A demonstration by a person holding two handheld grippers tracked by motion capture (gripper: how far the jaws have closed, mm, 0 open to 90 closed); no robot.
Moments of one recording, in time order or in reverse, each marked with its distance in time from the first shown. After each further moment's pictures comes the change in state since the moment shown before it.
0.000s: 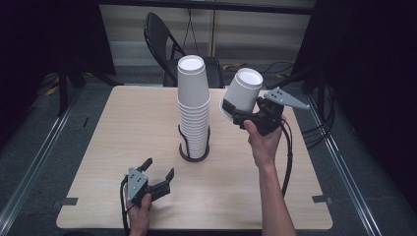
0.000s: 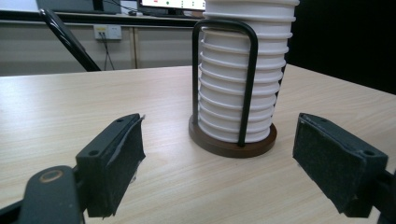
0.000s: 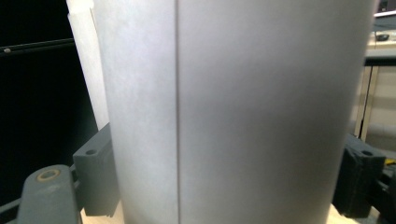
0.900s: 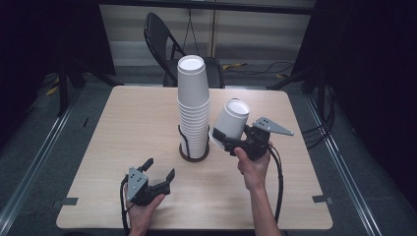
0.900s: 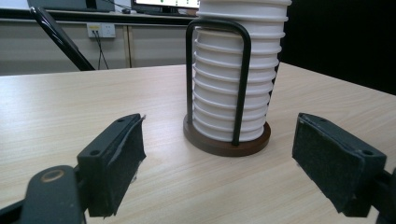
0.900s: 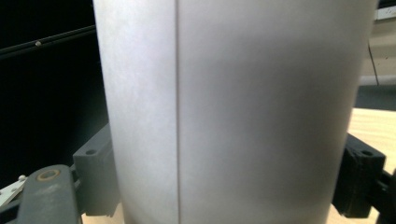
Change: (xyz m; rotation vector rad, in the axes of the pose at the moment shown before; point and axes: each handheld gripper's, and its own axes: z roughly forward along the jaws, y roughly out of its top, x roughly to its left) left arm 0.001 0.003 -0.001 0.012 -0.028 -0.001; right arm 0.015 -0.072 -0.004 0.070 0.084 0.141
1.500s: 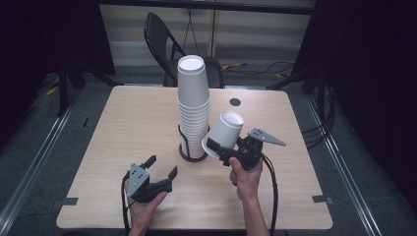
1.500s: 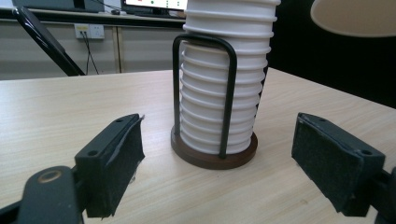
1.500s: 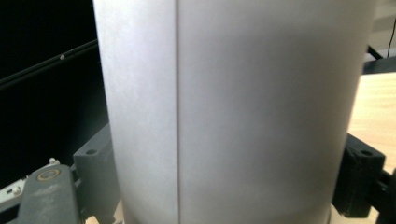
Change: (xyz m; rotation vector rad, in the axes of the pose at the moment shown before) left arm -0.003 0.011 0.004 -0.009 -0.044 -0.014; right arm 0.007 -0.033 0.005 0.004 0.066 0.133
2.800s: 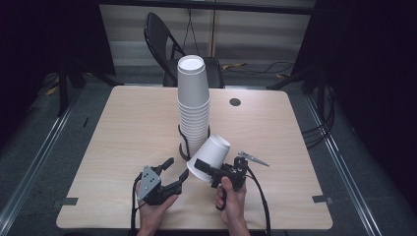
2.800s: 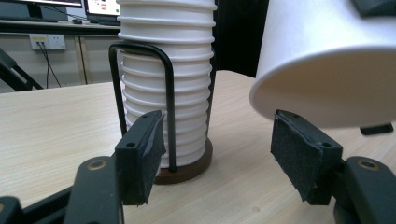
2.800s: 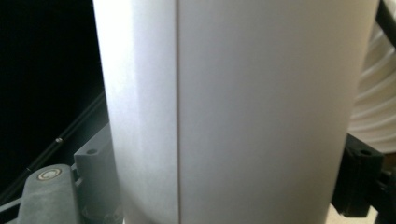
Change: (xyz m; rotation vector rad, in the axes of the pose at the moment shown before) left arm -0.024 -0.002 0.011 -0.035 -0.127 0.027; right arm 0.006 -0.071 0.008 0.021 0.199 0.367
